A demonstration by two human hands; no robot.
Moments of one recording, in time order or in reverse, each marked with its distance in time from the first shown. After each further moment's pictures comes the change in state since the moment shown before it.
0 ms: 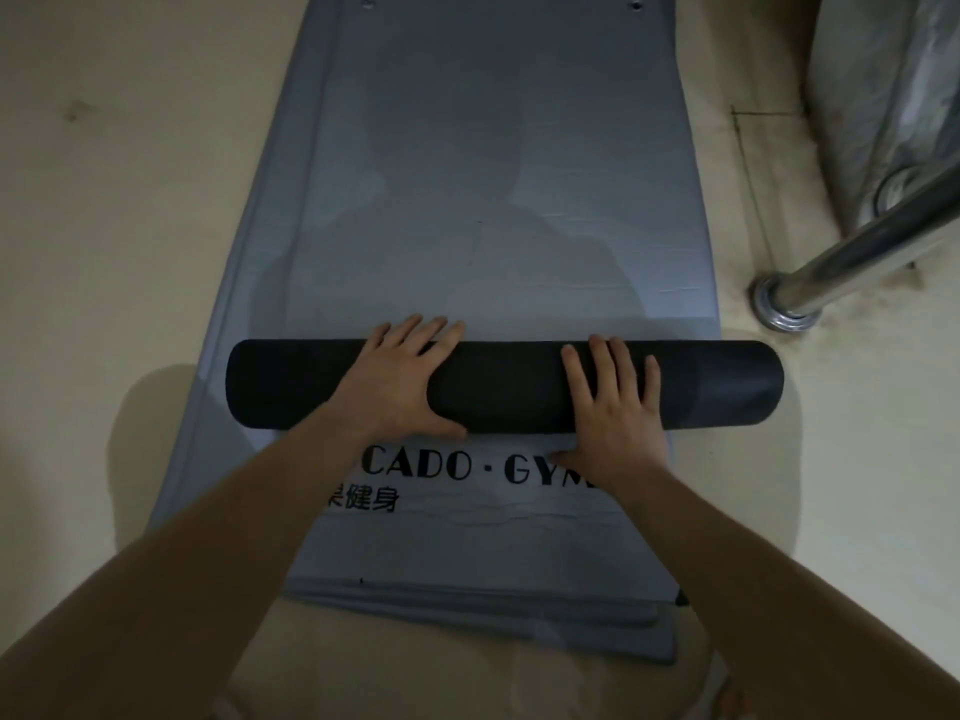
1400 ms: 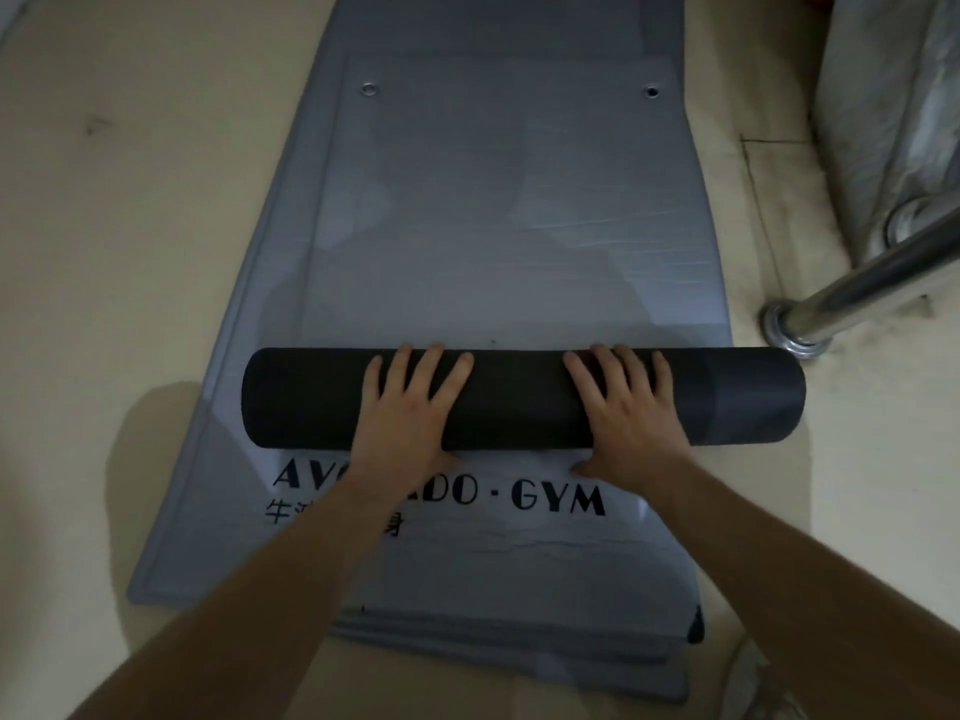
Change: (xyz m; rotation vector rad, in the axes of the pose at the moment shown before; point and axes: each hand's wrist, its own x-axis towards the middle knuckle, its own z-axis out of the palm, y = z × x) left_hand -0.021 0.026 0.024 0.125 0.182 -0.157; right_hand 0.033 0.013 -0.029 -0.032 -0.079 -0.081
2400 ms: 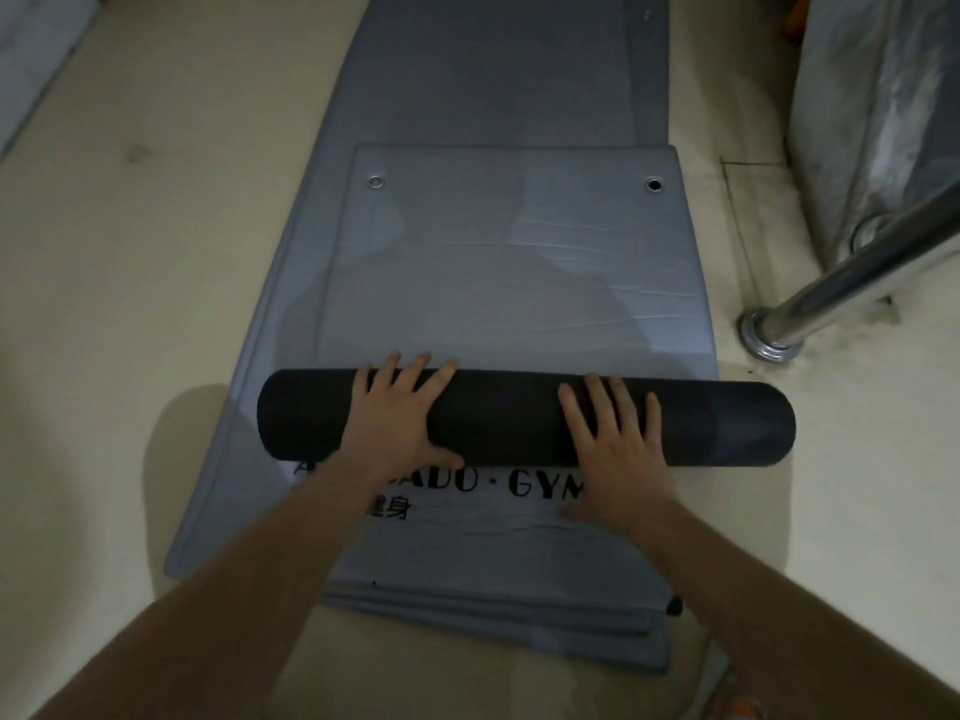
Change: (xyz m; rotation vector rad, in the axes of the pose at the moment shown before) left_hand -0.015 -0.015 -0.042 -0.112 -0.207 -0.033; right_hand -0.061 -0.019 -0.008 0.069 -0.040 -0.008
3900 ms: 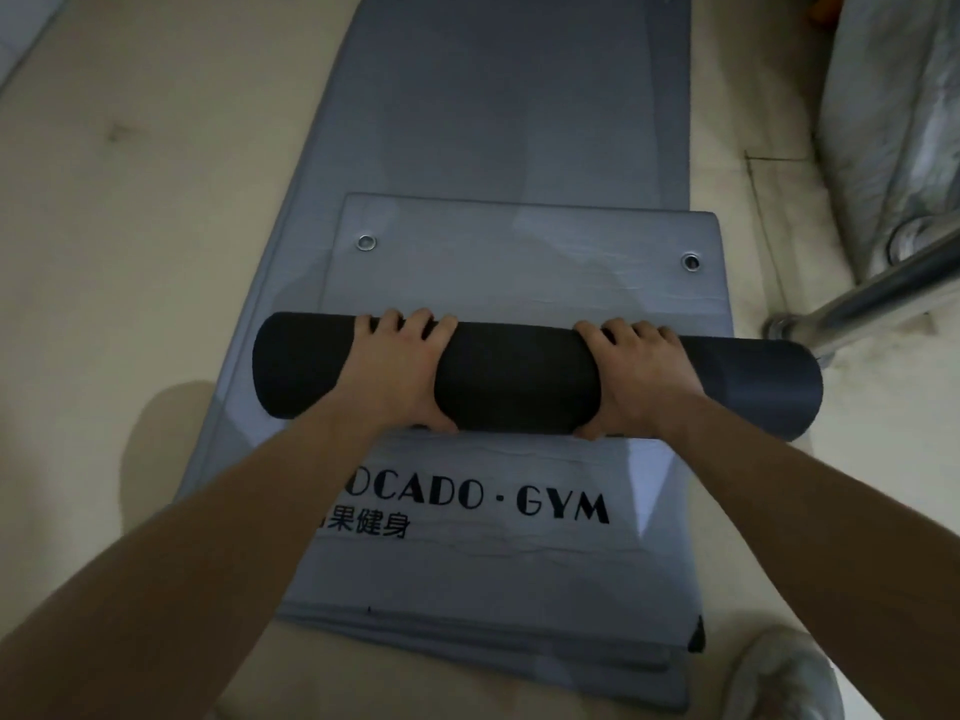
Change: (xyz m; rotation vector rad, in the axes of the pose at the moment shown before) left_hand 0.057 -0.017 -0.037 0.185 0.036 0.052; right_hand 0.096 0.031 -0.053 -0.089 -0.033 -0.044
